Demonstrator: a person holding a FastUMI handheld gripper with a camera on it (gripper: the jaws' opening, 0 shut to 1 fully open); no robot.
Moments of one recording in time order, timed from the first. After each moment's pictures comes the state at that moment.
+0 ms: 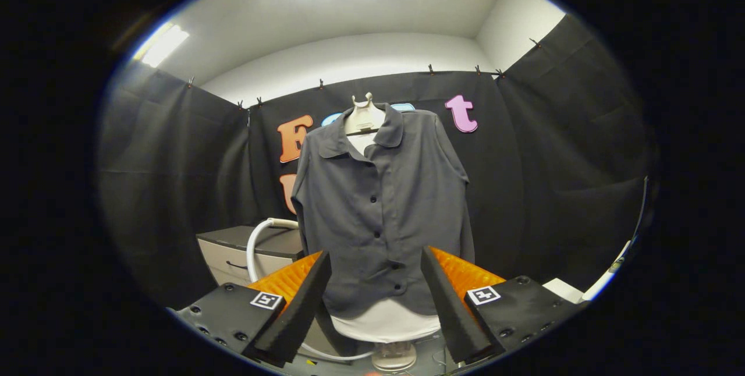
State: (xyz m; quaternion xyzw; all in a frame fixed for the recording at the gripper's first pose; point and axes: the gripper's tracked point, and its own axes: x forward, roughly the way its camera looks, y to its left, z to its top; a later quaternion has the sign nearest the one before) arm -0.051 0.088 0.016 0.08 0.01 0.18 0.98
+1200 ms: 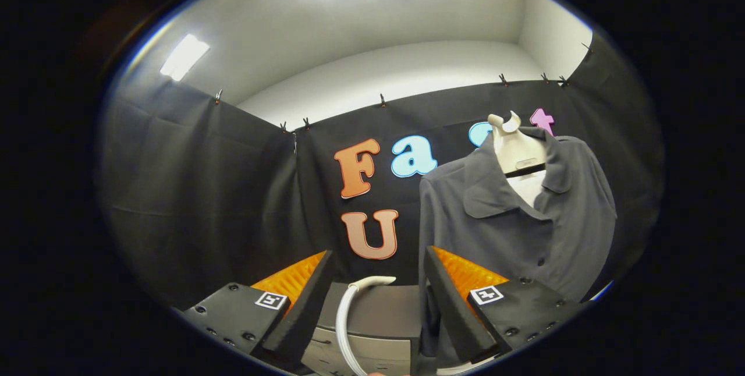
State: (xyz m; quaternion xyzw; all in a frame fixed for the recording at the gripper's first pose) arm 0.060 0.420 0.160 0.11 -0.04 0.27 0.96
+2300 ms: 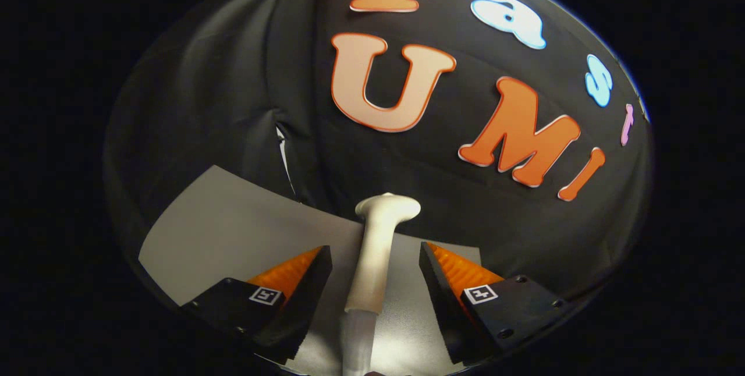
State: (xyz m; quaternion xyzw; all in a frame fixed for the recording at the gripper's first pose) arm 0.321 0.671 -0.104 -0.16 0.36 0.17 0.90
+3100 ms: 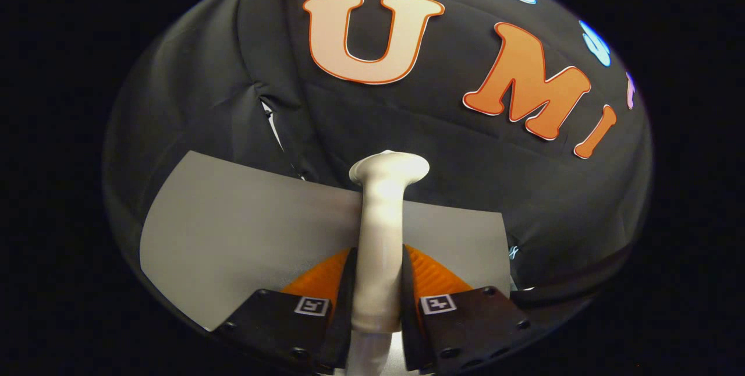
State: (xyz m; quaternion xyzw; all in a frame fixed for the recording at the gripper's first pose) arm 0.318 0.654 -0.145 -0.13 0.42 0.17 0.88
